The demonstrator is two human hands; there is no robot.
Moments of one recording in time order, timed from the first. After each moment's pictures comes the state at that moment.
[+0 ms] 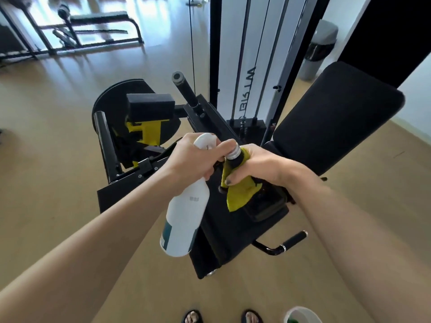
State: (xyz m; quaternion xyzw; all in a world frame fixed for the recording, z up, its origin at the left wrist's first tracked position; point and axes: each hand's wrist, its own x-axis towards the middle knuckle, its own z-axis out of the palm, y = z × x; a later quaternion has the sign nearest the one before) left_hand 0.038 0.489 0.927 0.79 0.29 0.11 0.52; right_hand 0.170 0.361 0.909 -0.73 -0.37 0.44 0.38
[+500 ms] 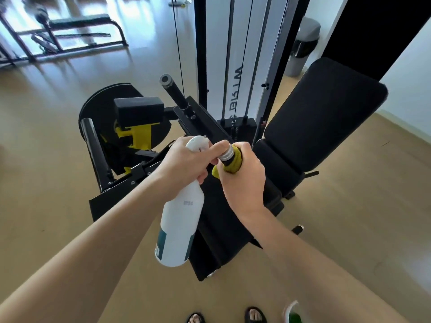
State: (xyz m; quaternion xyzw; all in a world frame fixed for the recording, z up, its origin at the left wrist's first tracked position) left_hand 0.040 0.495 0.927 0.78 0.28 0.08 0.56; right_hand 0.105 0.382 0.862 -0.82 -0.25 -0.09 0.50
